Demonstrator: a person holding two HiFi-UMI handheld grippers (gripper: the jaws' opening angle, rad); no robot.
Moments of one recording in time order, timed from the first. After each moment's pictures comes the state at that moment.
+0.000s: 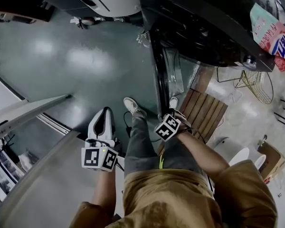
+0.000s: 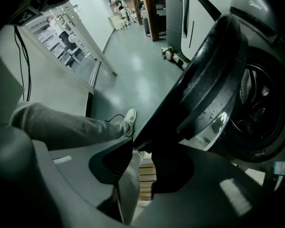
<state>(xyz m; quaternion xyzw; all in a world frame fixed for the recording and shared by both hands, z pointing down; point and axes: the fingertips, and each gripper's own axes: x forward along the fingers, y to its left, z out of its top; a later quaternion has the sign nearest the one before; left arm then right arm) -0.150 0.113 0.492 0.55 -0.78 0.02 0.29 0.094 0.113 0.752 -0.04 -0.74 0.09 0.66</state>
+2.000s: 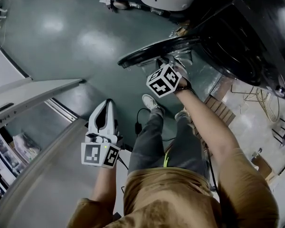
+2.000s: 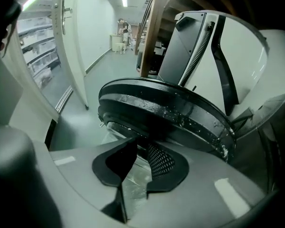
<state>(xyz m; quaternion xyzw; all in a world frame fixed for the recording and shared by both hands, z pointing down) -0.339 0.216 0.494 0.51 -0.82 0.00 0.28 -0.290 0.021 0.707 0.07 -0.85 -0.07 0.53</state>
